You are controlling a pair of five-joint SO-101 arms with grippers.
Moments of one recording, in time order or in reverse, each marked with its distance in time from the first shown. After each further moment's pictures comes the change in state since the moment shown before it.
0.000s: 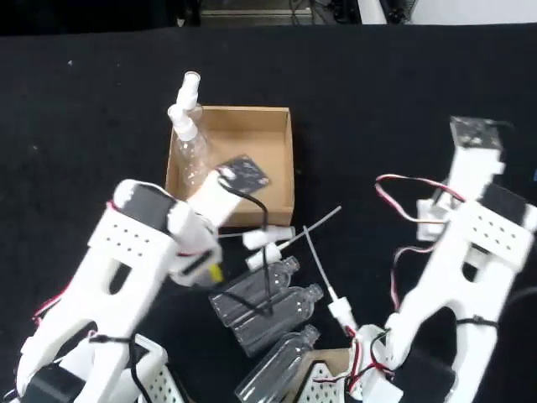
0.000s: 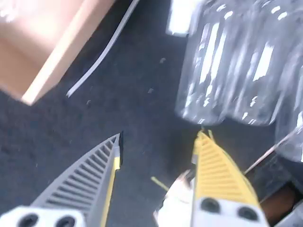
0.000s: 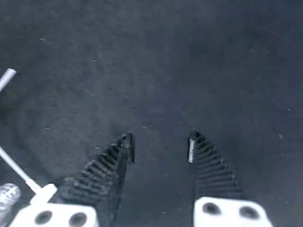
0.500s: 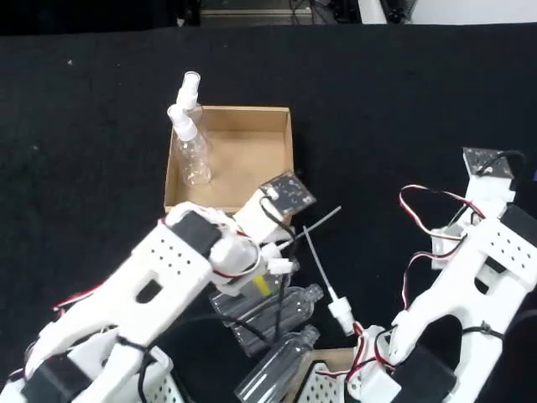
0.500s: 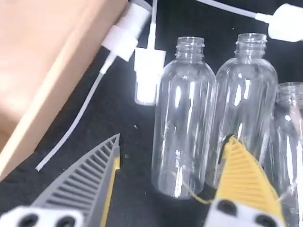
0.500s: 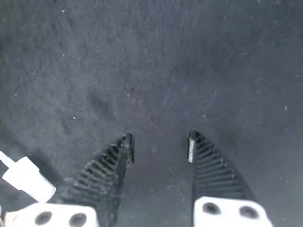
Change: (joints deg) left arm 10.7 5.0 9.6 -22.4 7.7; right arm 7.5 0.3 5.8 0.0 7.9
